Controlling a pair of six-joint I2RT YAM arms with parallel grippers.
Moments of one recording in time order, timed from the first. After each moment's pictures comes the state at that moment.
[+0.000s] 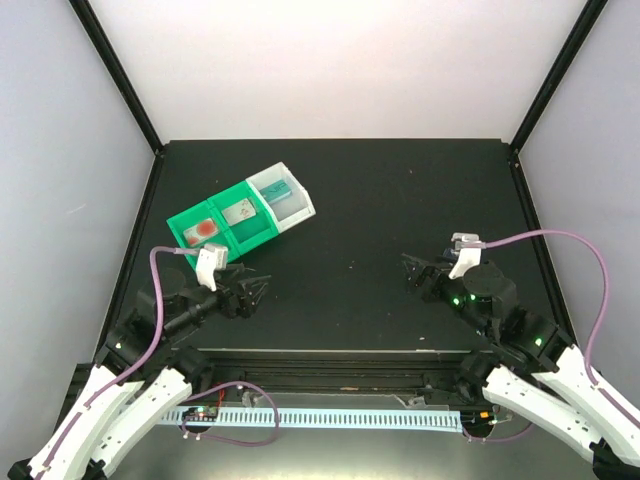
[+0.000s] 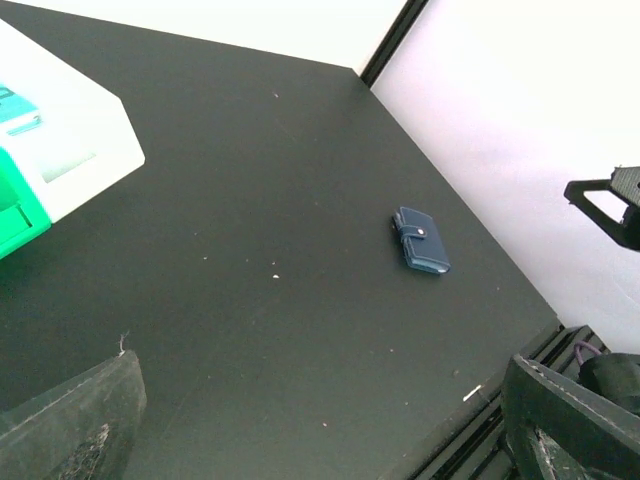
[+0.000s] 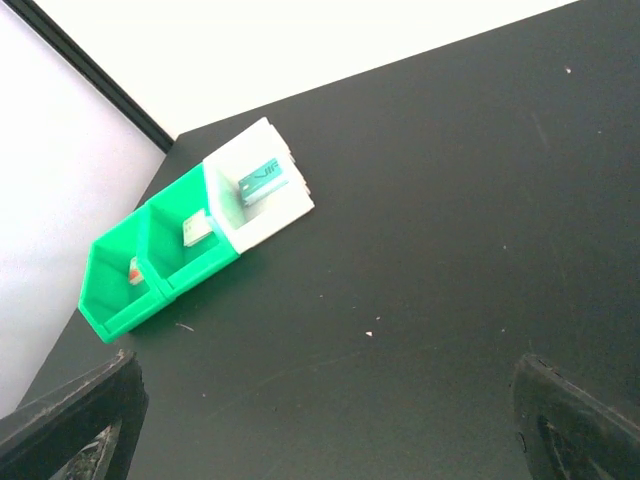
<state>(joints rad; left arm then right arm) -0.56 0.38 0.69 -0.64 0.23 -0.47 0.83 0.50 0.75 -0.64 0.30 0.66</state>
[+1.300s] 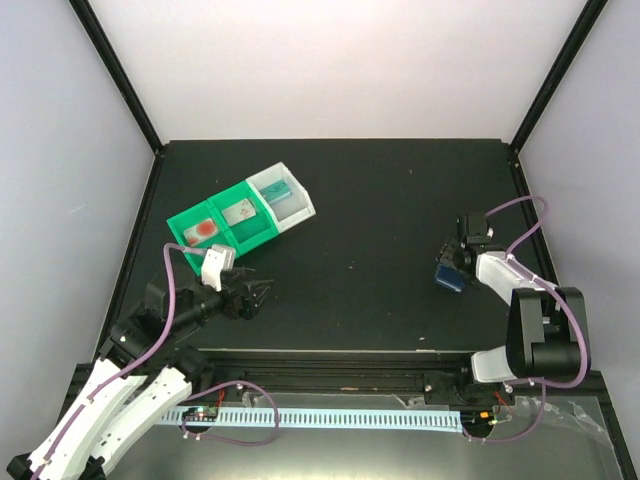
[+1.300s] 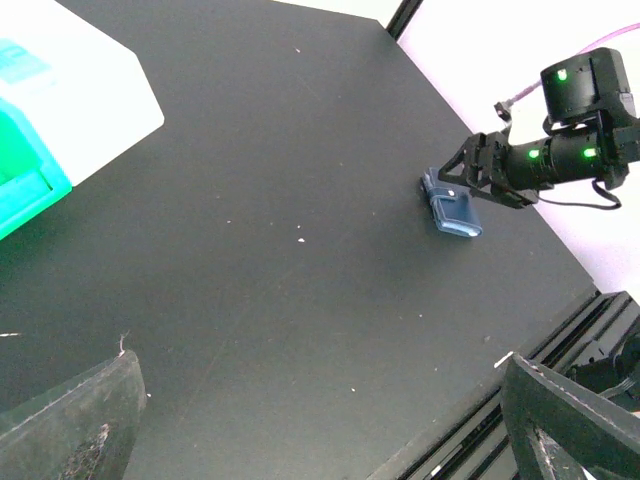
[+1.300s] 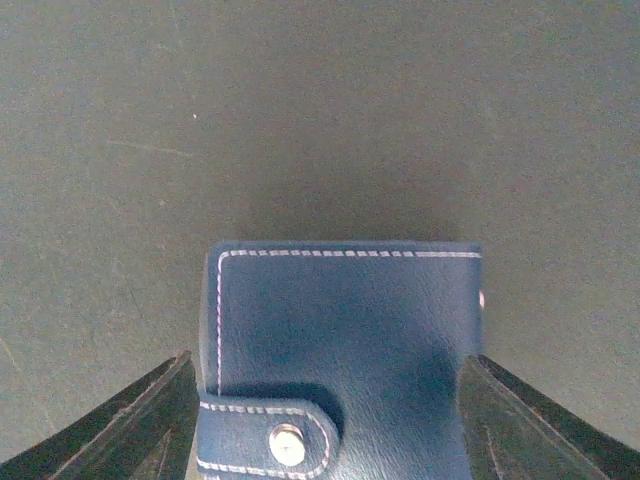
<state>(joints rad) -0.56 0.42 0.69 -0.70 0.22 -0.42 0.05 1.40 0.68 -0.35 0.16 0.52</state>
